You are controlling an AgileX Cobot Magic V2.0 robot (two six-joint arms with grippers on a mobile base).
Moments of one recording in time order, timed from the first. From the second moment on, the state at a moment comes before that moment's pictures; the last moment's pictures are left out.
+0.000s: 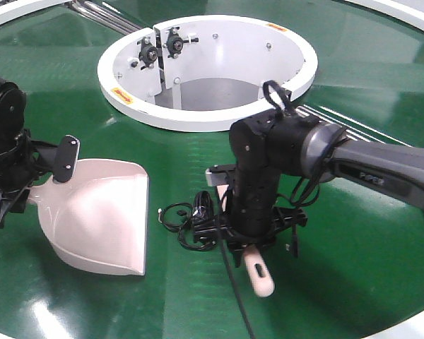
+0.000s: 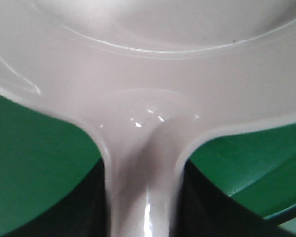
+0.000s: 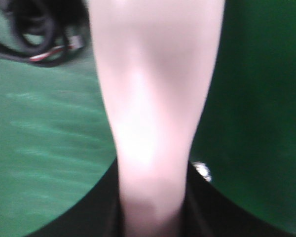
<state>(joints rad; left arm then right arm) -0.14 1.82 -1.38 0.29 1.13 1.24 0.60 2.01 -1.49 0.08 1.21 0.40</state>
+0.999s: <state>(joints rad) -0.14 1.82 -1.38 0.29 1.13 1.24 0.74 2.29 -2.10 0.31 1.24 0.33</state>
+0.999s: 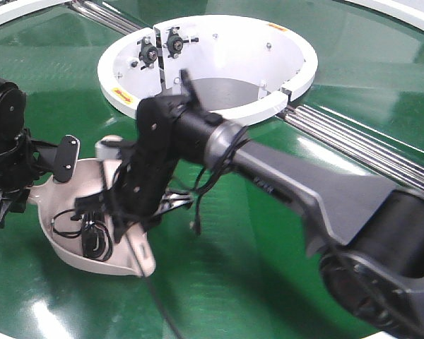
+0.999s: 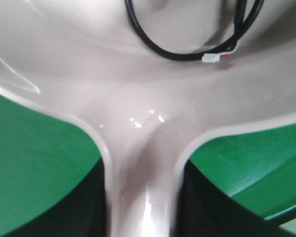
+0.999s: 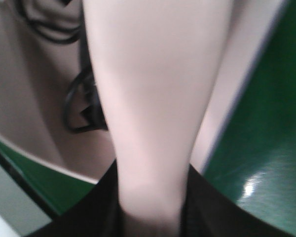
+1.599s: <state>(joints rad) -0.14 1.82 -1.38 0.29 1.13 1.24 0.36 1.87 -1.60 0.11 1.24 0.14</state>
